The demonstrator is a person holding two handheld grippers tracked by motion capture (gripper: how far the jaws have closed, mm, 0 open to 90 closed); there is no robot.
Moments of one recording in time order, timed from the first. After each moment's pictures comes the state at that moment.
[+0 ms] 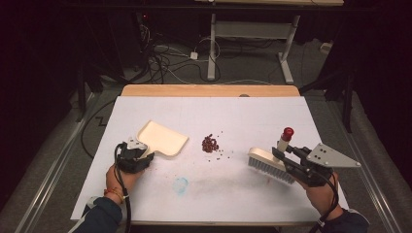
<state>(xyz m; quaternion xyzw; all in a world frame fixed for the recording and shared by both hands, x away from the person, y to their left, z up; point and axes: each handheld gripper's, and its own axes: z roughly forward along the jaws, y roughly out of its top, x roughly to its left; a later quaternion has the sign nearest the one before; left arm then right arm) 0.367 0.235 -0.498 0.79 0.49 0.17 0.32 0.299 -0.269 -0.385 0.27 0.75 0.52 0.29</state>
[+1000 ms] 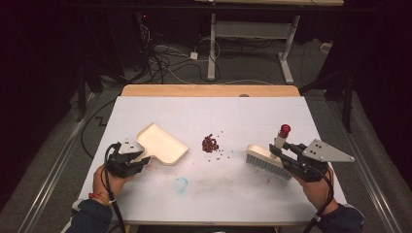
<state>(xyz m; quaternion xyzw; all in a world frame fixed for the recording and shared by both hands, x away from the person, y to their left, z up) 0.340 0.246 -0.462 0.84 0.41 0.17 0.31 0.312 -0.266 -0.390 0.28 0.76 0.52 0.29</state>
